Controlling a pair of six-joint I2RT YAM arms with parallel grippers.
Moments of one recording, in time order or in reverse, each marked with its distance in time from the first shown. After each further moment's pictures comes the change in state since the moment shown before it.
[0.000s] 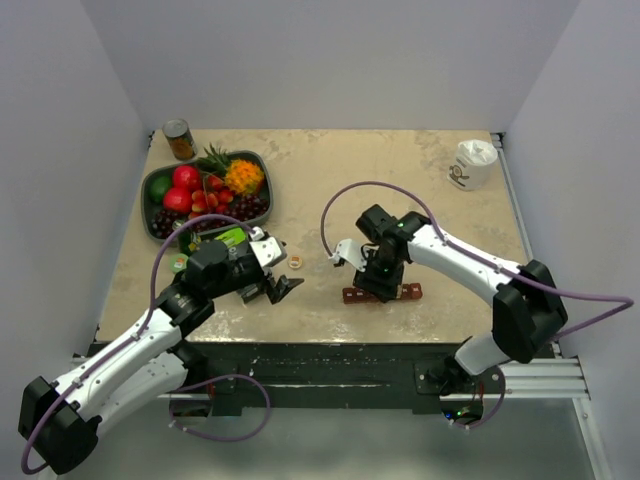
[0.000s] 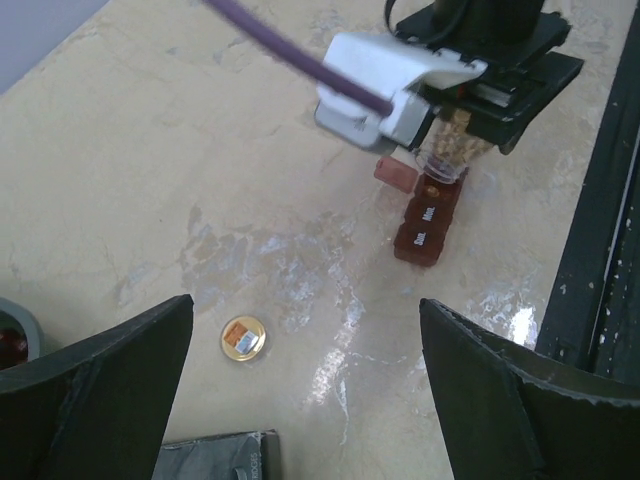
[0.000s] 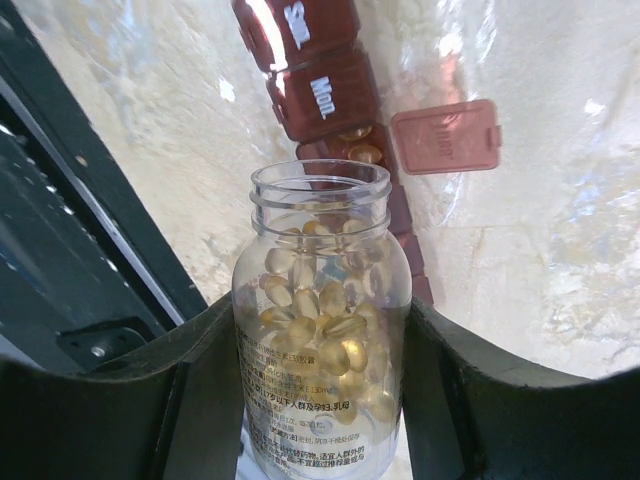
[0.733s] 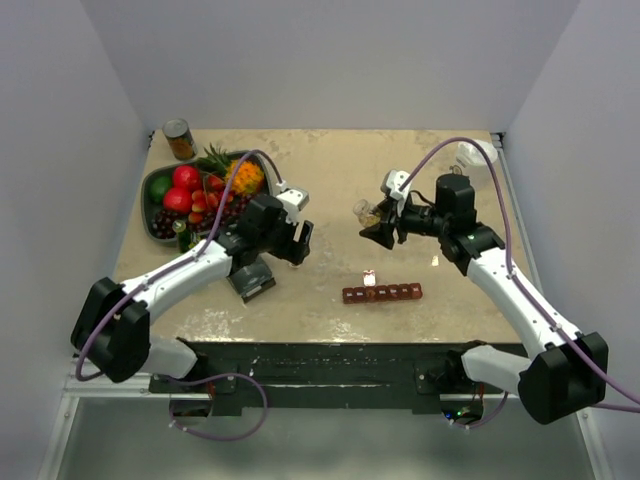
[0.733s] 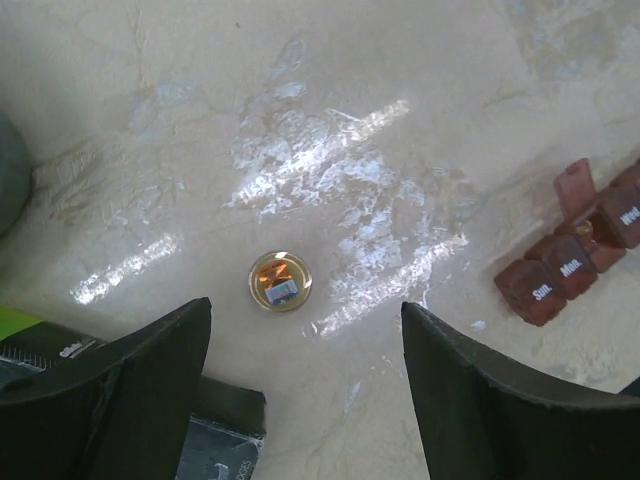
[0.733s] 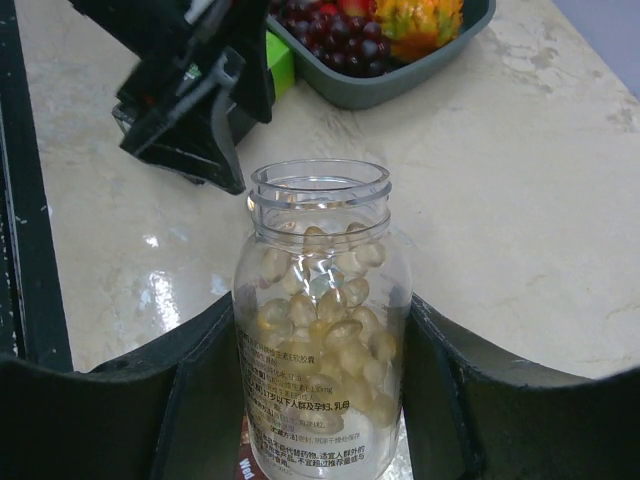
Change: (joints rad) left arm 0.010 0.573 0.377 -0.257 -0.346 -0.363; right arm -0.351 -0.374 -0.172 0.812 -0.624 0.222
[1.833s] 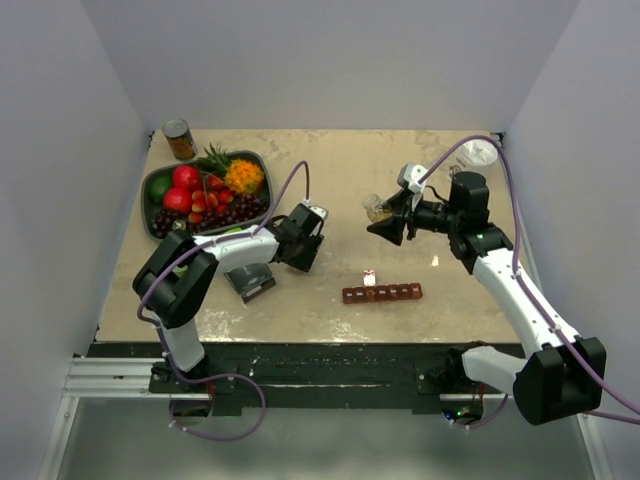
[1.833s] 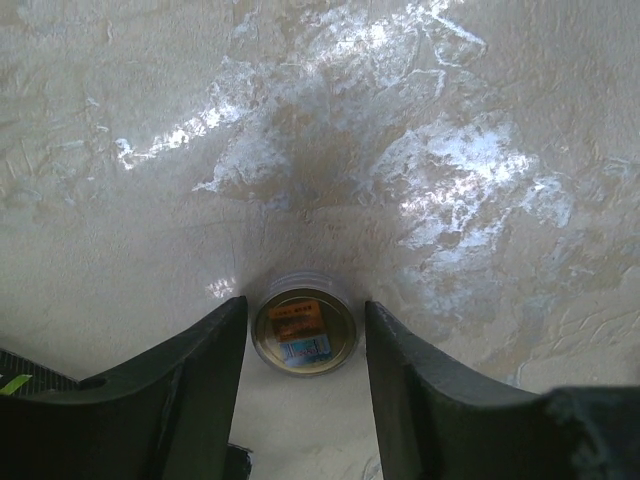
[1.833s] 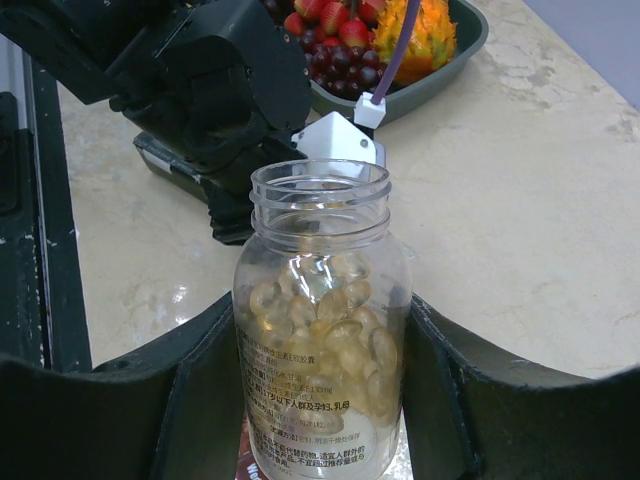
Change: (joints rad) left arm -0.089 0.439 0.179 -0.114 -0.218 -0.091; right arm -0.111 -0.011 -0.026 0.092 -0.154 0.092
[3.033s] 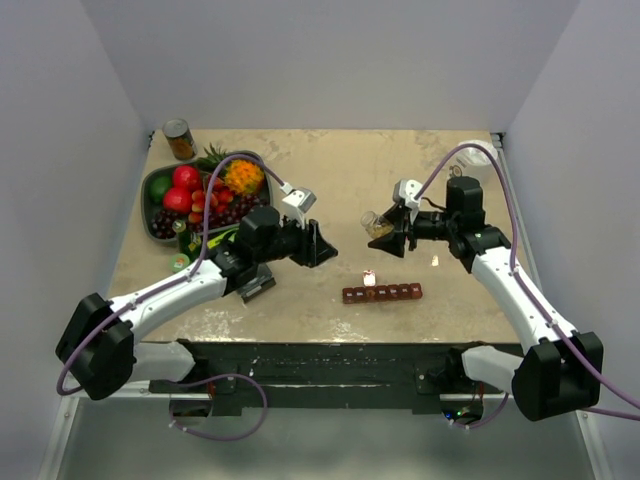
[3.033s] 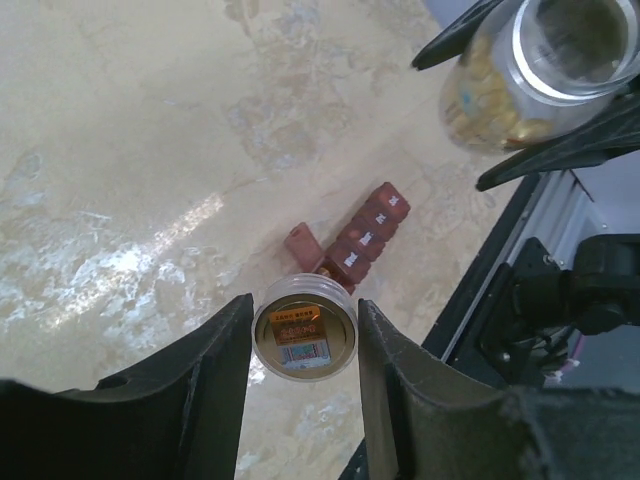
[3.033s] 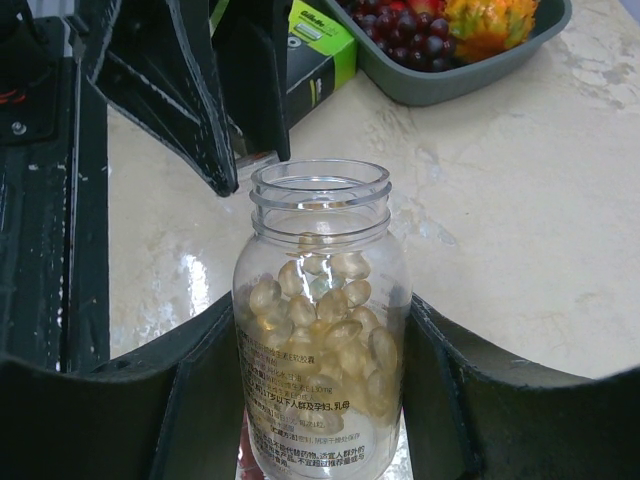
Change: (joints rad) left arm -0.010 -0.513 -0.271 0.451 0.442 -0.196; right arm -0.012 0.021 -0.015 -0.134 -0.118 -0.202
